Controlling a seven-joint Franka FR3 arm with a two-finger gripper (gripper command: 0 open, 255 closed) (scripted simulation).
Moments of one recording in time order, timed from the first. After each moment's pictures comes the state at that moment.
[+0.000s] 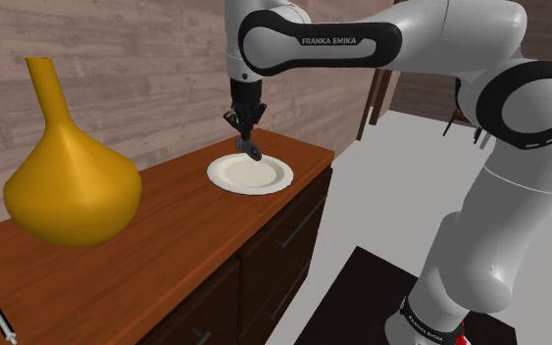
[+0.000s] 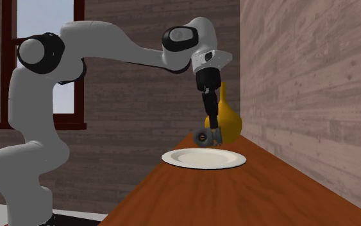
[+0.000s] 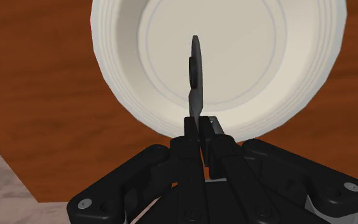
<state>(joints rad) 0.11 -0.01 0.14 -1.64 -0.22 1.72 0.36</state>
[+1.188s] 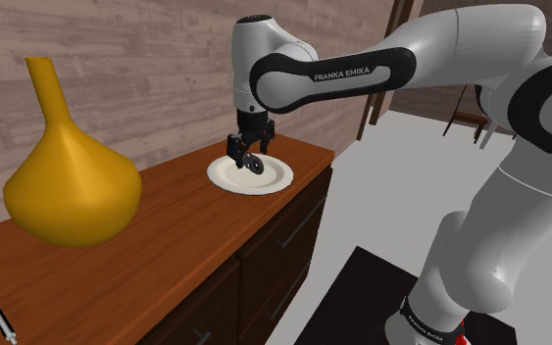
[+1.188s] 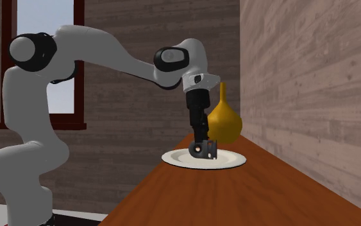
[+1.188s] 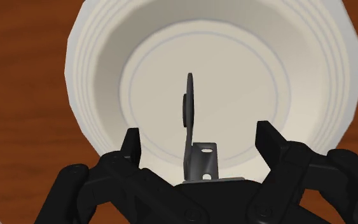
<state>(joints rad) 0.12 -0.11 0.15 -1.91 -0.22 1.87 0.40</state>
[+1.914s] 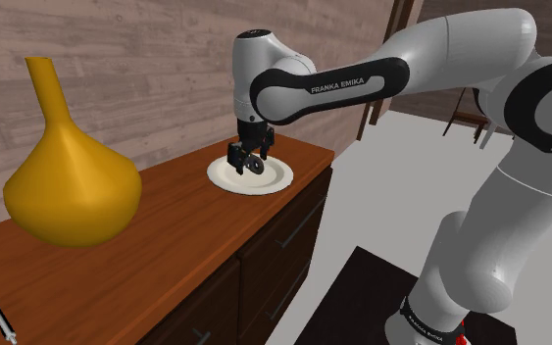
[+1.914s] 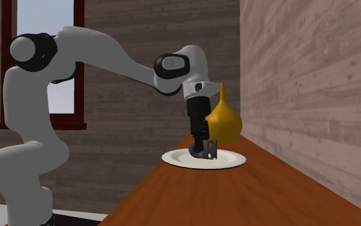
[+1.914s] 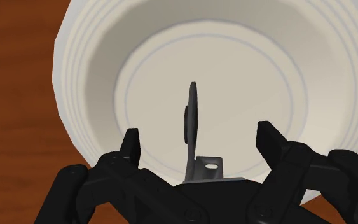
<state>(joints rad) 0.12 -0.10 0.14 -1.96 -0.23 1.93 0.41</state>
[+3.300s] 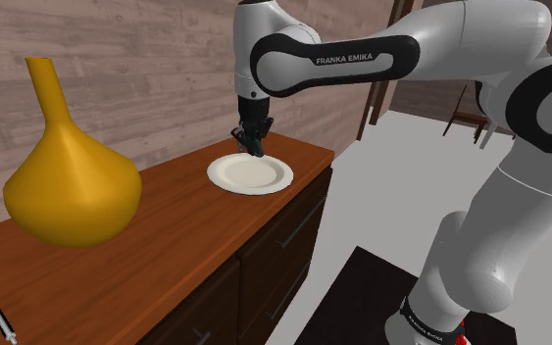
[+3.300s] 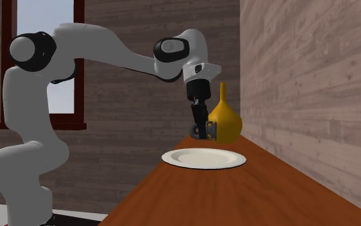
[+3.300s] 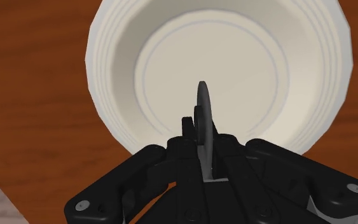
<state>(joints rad) 0.12 -0.10 0.14 -1.84 -0.22 1.80 0.38</state>
